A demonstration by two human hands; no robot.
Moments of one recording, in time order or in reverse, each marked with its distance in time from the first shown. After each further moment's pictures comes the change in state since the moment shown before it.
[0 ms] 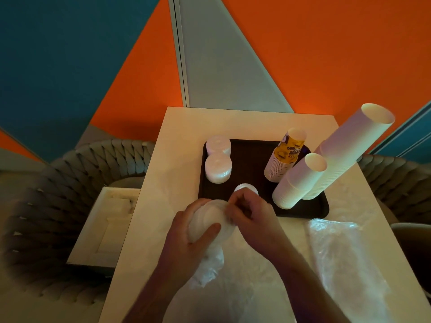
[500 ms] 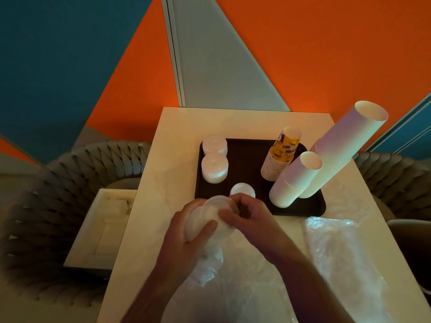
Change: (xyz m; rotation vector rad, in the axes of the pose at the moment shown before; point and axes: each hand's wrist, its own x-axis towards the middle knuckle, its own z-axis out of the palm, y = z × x) left_hand 0.001 0.006 0.004 -0.060 -0.007 -0.006; right_hand 0.000 0.009 -0.008 0.293 -0.135 0.230
